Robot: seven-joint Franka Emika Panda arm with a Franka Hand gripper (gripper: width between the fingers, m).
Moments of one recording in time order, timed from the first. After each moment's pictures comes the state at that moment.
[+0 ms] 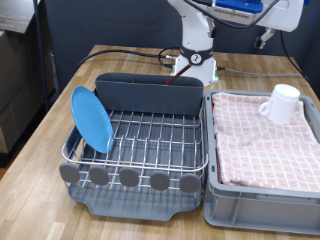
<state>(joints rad) 0.42 -0.17 -0.21 -2.17 -0.21 1.98 1.14</state>
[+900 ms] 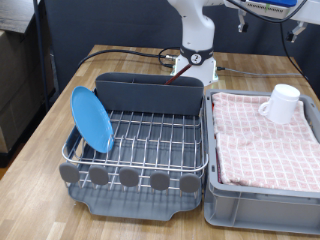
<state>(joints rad) 0.43 -0.18 -0.14 -2.16 -0.16 1.94 1.22</state>
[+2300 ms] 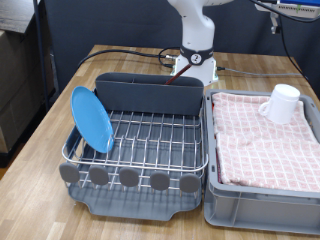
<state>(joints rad) 0.44 -0.18 -0.03 -2.18 -0.04 2.00 1.36</state>
